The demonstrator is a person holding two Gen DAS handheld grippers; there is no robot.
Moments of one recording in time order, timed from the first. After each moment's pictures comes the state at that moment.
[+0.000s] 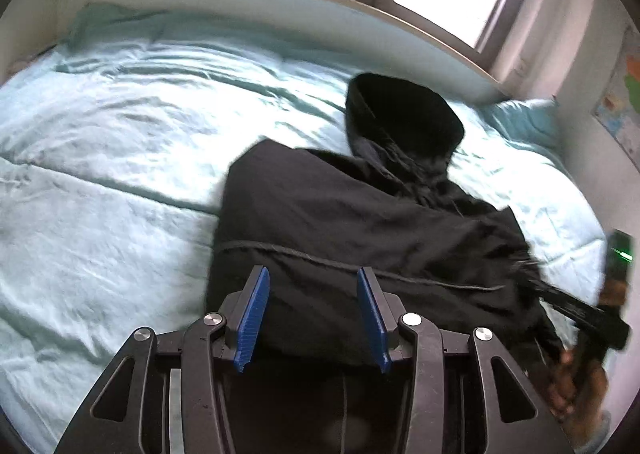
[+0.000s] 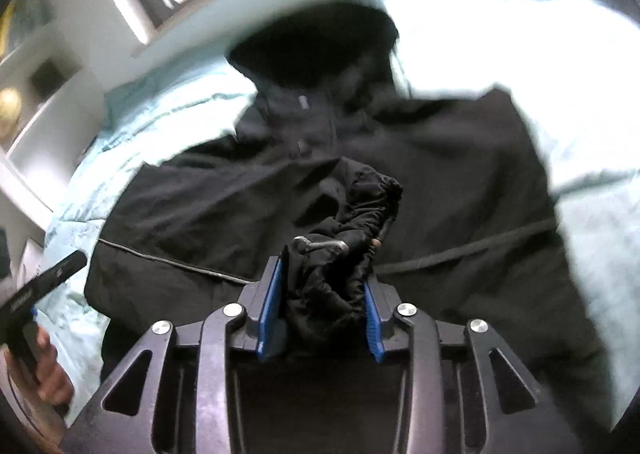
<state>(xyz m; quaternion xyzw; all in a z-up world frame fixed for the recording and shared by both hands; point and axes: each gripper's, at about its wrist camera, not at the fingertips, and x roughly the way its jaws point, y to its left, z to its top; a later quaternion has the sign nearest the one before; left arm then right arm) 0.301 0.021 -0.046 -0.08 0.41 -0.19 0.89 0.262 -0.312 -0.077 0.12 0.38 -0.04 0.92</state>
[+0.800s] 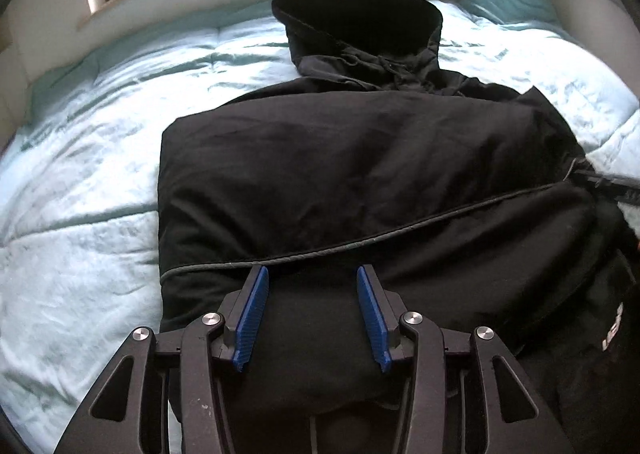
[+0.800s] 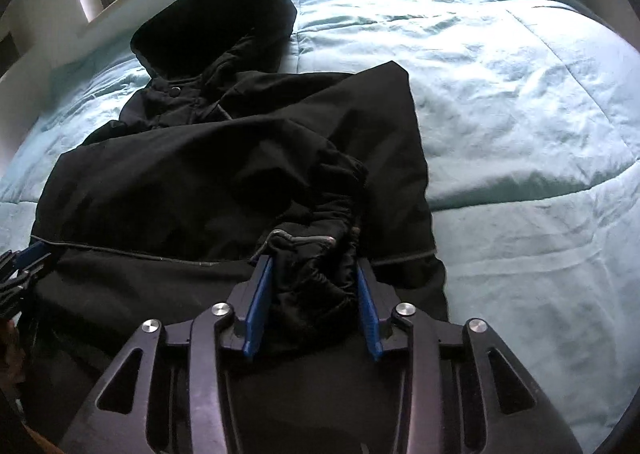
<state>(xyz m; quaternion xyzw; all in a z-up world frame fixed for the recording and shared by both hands) 0.300 -0.087 -0.122 0.13 0.43 -0.20 0.87 0.266 -0.418 -0.132 0.10 0.45 -0.10 0.88</state>
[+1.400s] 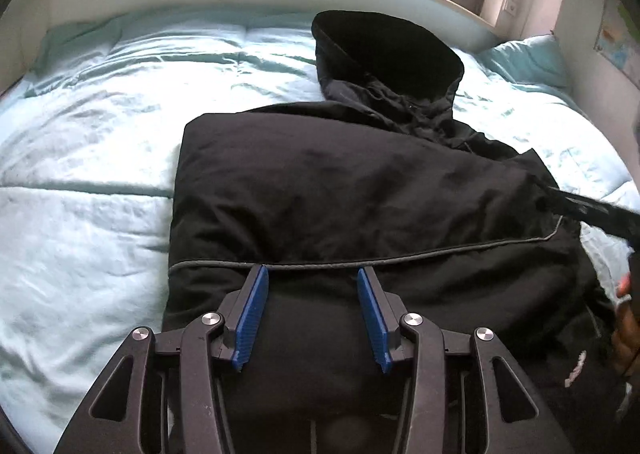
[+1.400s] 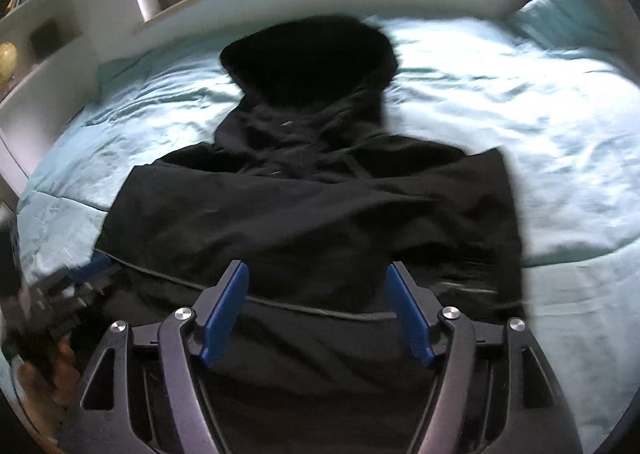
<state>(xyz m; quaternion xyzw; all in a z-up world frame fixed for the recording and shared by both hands) 0.306 -0.051 -0.118 0.01 0.42 -0.21 0.88 0.325 -0.312 -0.100 0.08 0.43 -0.02 0.90</state>
